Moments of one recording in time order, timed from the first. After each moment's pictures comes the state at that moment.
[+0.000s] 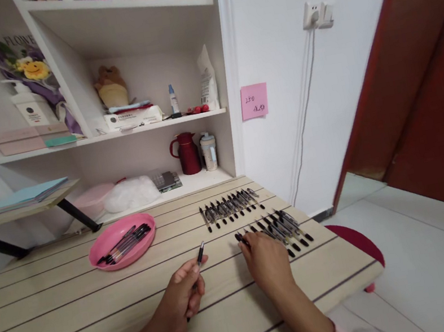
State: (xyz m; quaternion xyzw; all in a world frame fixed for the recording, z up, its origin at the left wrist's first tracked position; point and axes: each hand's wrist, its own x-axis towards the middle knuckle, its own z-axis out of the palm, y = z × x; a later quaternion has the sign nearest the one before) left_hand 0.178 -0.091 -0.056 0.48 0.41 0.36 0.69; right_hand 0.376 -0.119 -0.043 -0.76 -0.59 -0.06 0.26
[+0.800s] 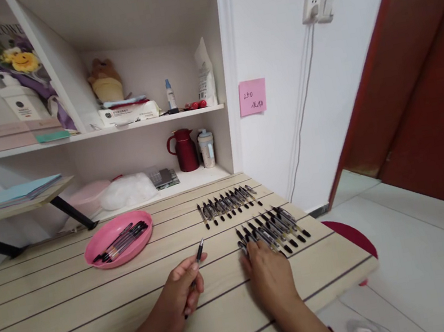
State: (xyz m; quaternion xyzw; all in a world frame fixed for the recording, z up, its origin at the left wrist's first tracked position) left_hand 0.179 -0.092 -0.053 0.48 0.41 0.34 0.70; right_hand 0.369 -0.136 -0.067 -0.78 -0.60 -0.08 0.15
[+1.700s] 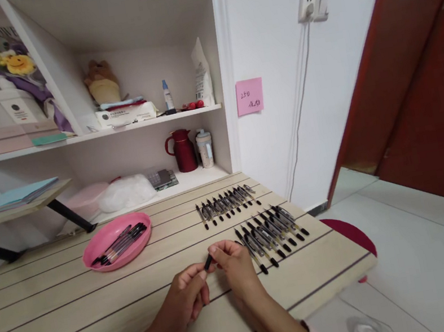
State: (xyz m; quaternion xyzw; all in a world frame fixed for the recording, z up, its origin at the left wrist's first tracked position) left_hand 0.187 -0.101 -0.049 0.56 0.42 0.30 0.65; right_hand 0.317 -0.109 -0.054 -0.46 -0.35 0.48 0.66
